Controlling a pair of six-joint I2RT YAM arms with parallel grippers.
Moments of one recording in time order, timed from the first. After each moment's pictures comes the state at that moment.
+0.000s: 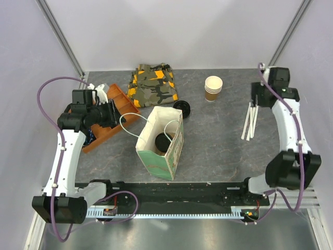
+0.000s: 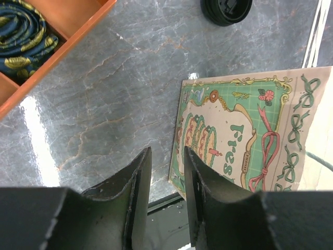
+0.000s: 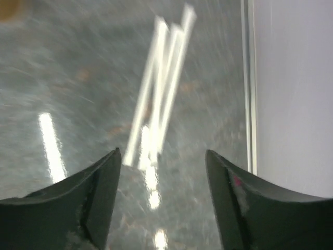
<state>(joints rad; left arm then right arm) -0.01 1.10 1.21 -0.94 0.43 -0.23 -0.10 1.42 1.42 -0.77 0.11 -0.13</state>
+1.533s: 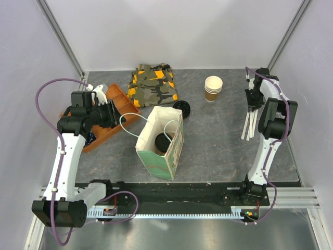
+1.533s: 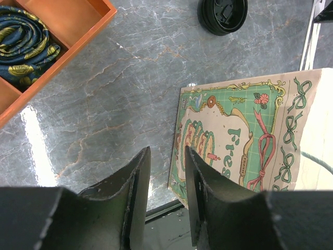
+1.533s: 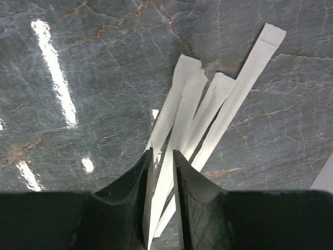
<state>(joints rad) -0.01 1.06 1.18 -0.88 0.42 -0.25 -0.21 2.25 1.86 -0.90 0.04 -0.21</state>
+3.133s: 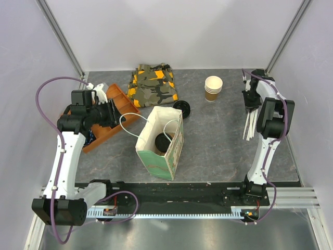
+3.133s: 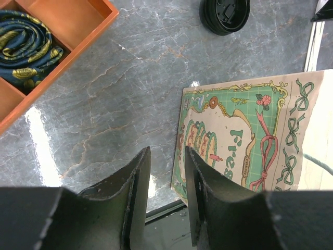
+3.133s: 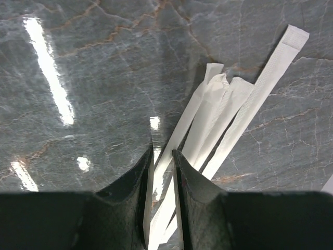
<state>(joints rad) -0.01 1.07 1.19 -0.89 0.42 -0.23 -0.18 2.26 1.83 -0.87 0.08 -0.19</state>
